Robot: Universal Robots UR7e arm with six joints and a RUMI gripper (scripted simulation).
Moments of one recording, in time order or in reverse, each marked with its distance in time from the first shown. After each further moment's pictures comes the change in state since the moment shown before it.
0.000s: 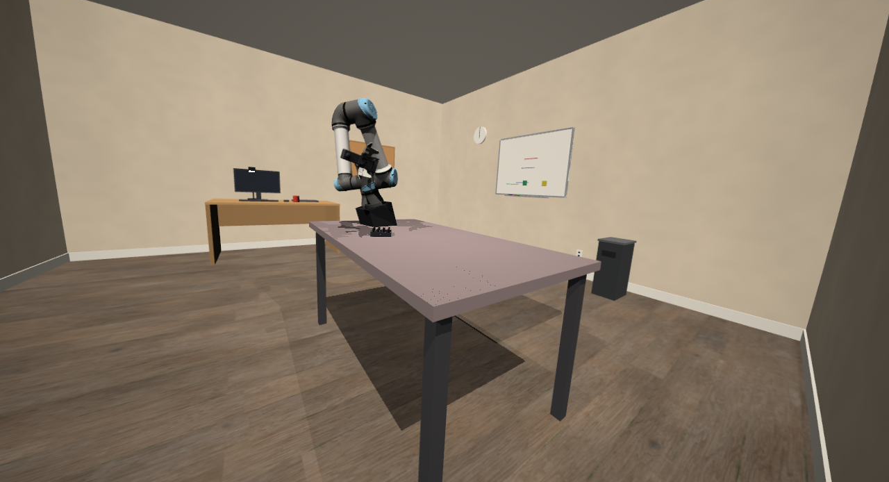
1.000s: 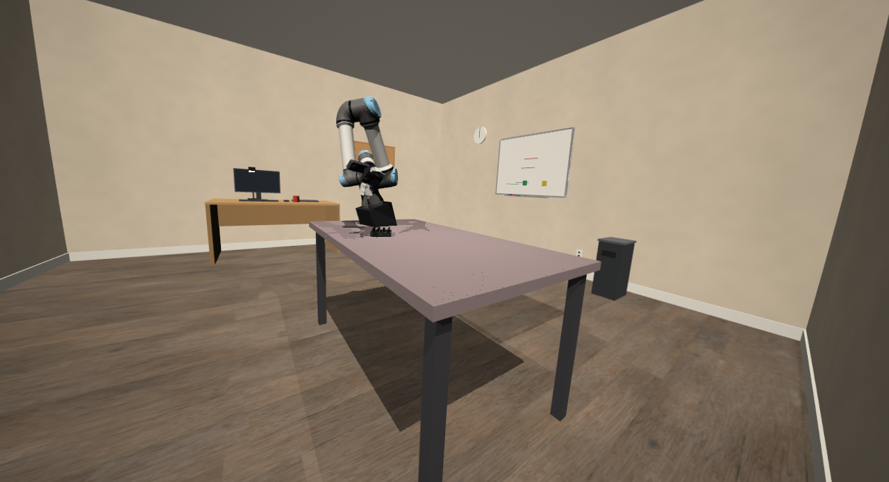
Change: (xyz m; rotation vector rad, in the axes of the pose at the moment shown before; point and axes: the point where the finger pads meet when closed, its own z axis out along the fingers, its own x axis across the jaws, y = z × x) arm 0.097 0.052 -0.002 -0.164 0.388 -0.163
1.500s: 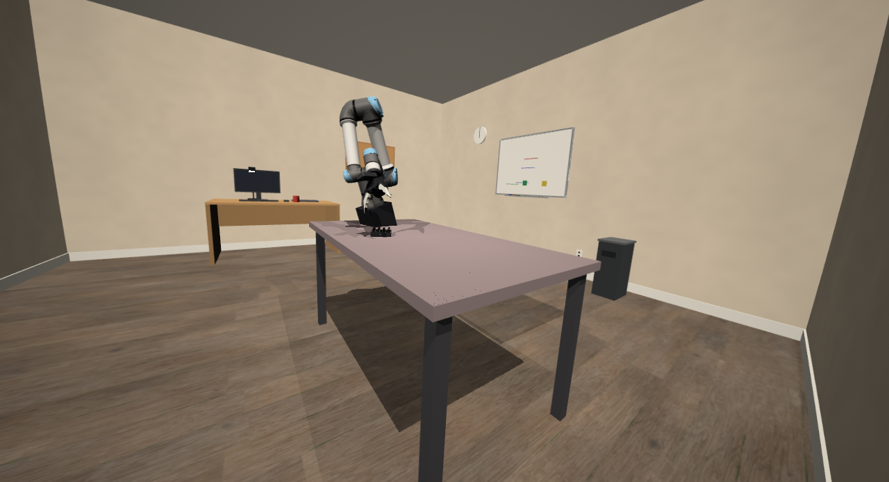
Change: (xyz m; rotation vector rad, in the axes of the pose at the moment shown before) arm 0.076 0.079 -0.008 -0.239 0.303 -0.243
